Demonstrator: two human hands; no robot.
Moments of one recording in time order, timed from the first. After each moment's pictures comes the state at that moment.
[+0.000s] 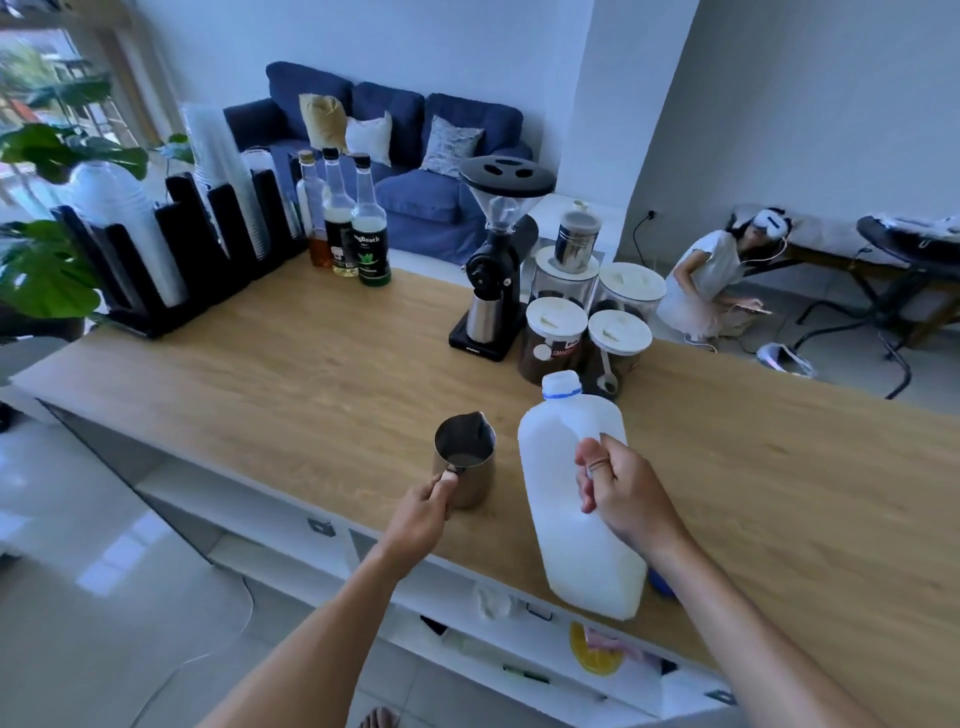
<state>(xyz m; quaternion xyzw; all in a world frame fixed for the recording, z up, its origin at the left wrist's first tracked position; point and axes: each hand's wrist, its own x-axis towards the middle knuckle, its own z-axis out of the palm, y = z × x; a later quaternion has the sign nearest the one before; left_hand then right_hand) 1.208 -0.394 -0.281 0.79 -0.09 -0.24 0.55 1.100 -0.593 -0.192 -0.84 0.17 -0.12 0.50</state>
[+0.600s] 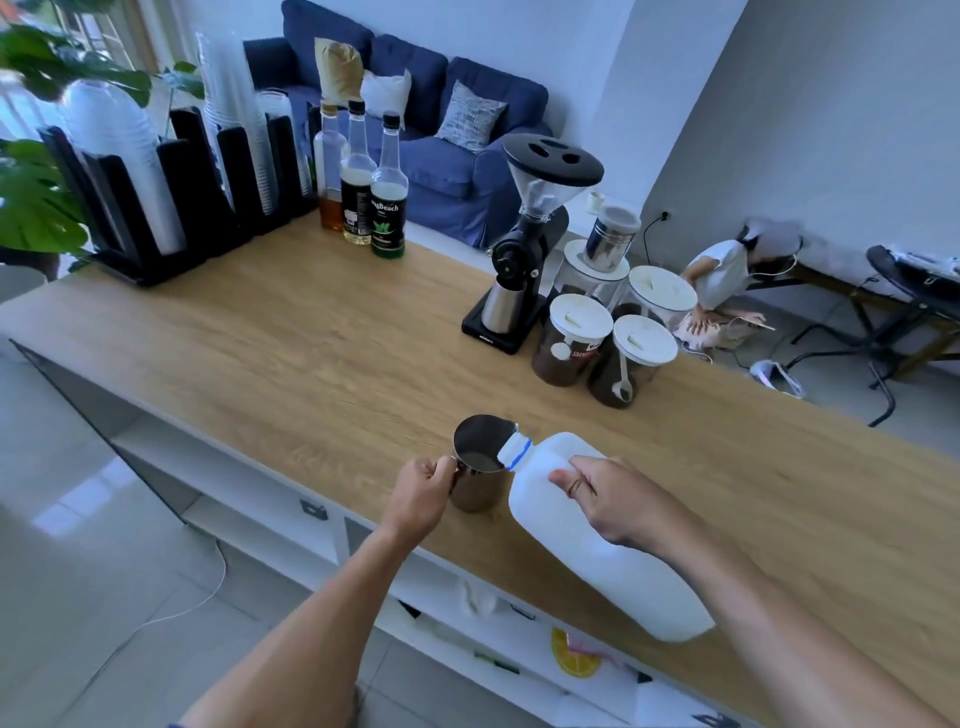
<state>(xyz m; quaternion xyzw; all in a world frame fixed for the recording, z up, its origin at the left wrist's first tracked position) 1.240 -0.398 -0.298 0.77 -0.08 -0.18 0.61 1.133 -0.587 -0.170 -0.97 0.13 0.12 0.19</state>
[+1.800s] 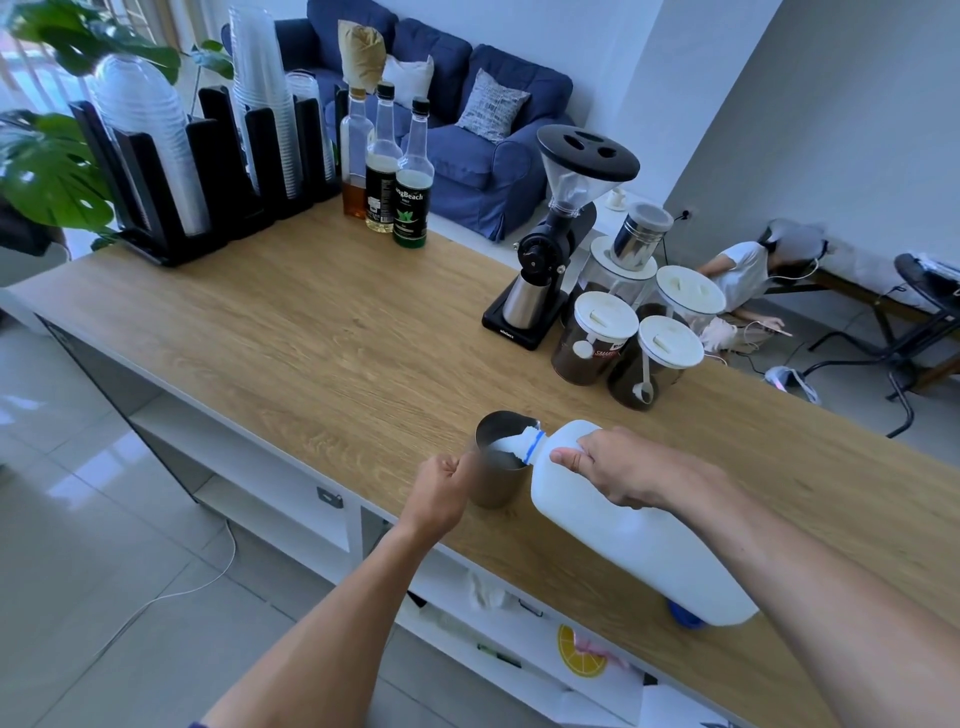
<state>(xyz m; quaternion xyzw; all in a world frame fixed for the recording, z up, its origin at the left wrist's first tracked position) 1.239 -0.395 -0.305 0.76 -0.10 -0.17 0.62 1.181 -0.569 -0.144 -0.95 0.13 0.27 0.04</state>
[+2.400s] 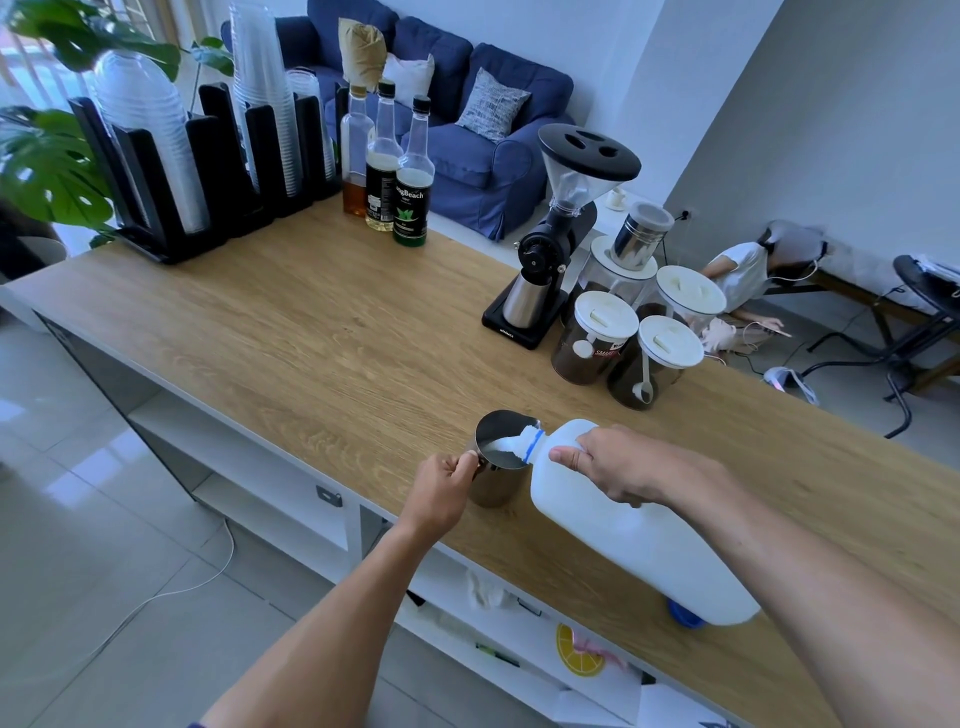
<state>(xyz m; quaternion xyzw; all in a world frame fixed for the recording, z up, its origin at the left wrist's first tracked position) 1.239 -0.396 -0.307 0.77 -0.09 -0.16 0.62 1.185 -0.573 -0.149 -0.95 0.13 0.29 0.03</state>
